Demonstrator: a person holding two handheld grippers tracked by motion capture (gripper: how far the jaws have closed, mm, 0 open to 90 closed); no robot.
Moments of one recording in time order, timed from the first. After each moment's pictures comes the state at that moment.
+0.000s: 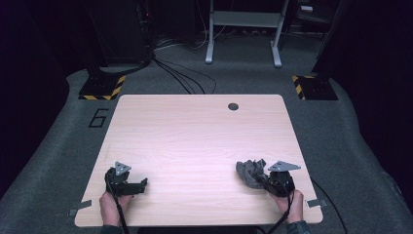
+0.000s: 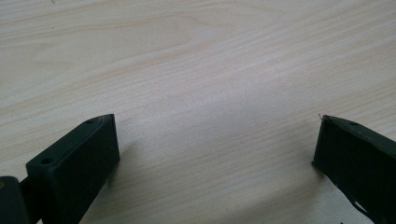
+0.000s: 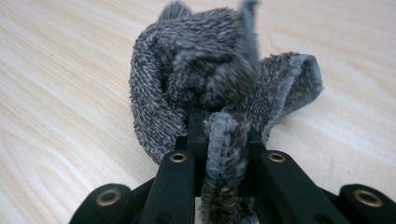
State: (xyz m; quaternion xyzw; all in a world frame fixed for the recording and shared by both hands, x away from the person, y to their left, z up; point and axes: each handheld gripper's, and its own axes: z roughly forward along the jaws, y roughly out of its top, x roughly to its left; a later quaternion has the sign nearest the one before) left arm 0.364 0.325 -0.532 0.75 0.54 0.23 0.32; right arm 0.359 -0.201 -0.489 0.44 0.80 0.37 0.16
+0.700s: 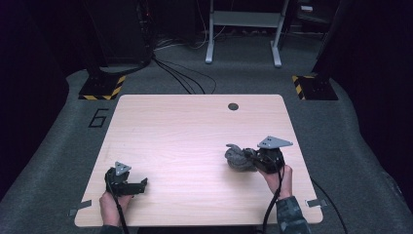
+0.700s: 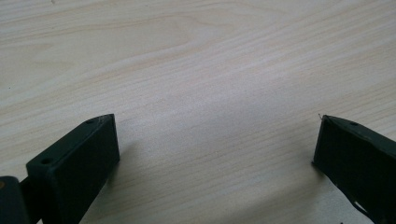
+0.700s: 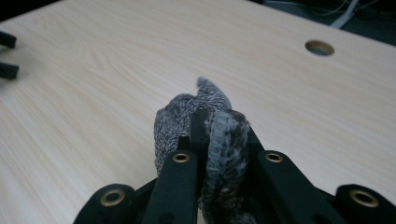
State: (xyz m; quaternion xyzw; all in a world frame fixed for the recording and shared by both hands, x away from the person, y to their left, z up) left arm 0.364 0.325 -0.531 0.75 0.54 0.23 0.31; right arm 0.400 -0.159 -0.419 0.37 0.80 0.43 0.20
